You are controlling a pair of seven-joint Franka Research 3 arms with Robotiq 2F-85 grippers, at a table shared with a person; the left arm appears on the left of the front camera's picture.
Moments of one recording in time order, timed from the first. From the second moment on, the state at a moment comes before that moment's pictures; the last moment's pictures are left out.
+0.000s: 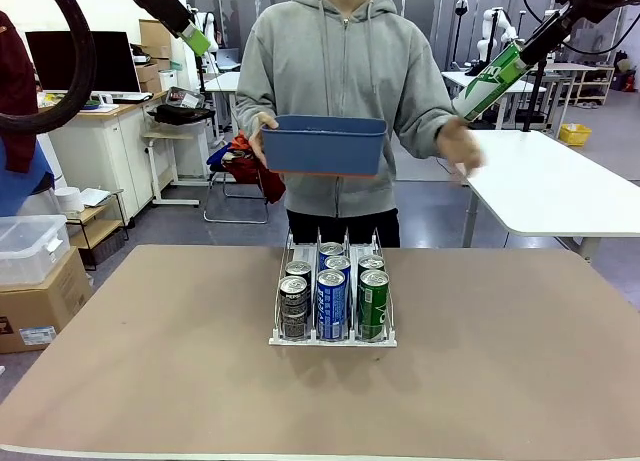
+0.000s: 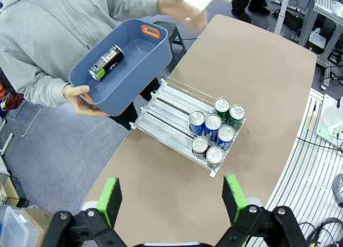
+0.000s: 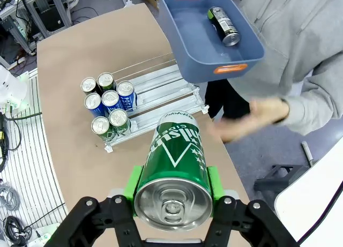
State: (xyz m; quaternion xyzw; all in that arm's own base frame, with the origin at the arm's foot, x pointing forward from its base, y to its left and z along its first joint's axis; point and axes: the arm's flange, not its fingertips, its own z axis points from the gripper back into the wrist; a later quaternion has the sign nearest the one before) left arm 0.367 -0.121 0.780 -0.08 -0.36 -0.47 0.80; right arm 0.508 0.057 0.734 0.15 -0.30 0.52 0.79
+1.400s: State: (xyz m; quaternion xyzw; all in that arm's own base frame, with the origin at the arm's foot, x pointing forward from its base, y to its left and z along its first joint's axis) left arm 0.368 -0.121 0.779 -0.08 -0.36 -0.47 0.80; right arm 0.363 0.085 0.666 0.13 -0.26 0.49 0.82
